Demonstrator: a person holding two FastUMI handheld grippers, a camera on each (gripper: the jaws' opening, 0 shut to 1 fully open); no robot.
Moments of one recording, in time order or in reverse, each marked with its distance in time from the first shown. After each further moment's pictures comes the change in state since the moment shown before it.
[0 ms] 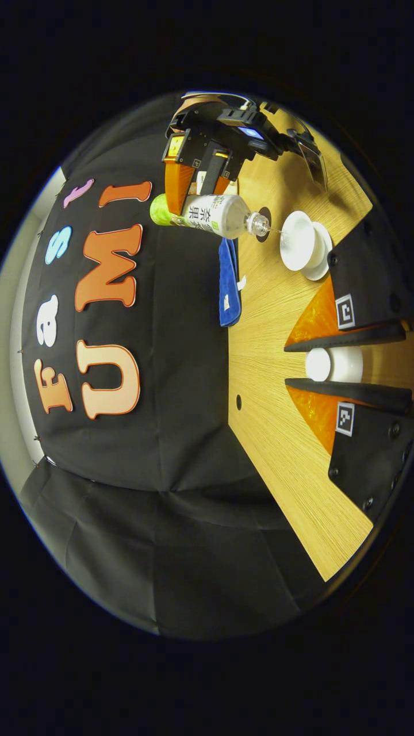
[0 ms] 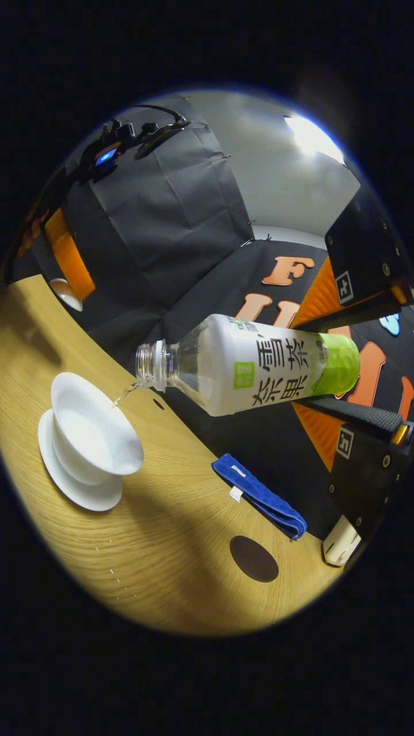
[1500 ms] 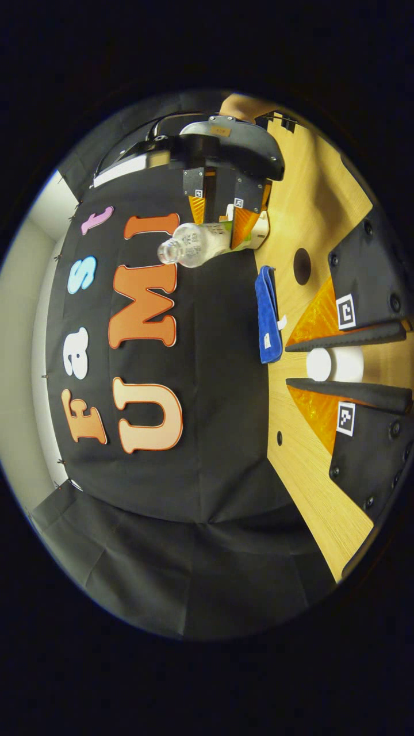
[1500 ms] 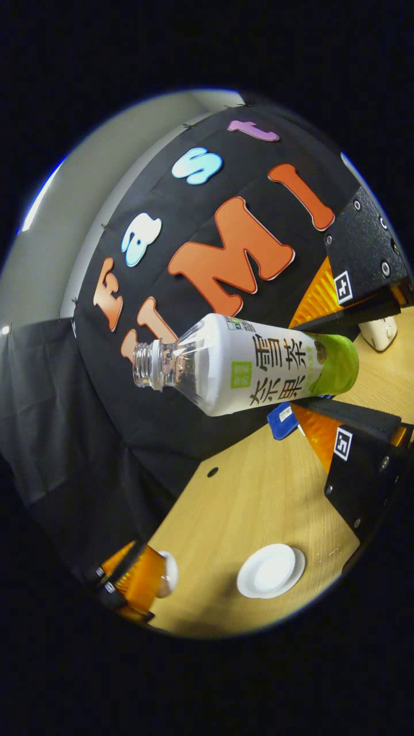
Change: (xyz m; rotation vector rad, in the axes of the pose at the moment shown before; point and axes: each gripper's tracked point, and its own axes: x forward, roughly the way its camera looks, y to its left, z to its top) left arm -0.009 -0.083 0.083 0.012 -0.191 -0.136; right arm -0.034 0.070 0.043 1.425 0.351 0.070
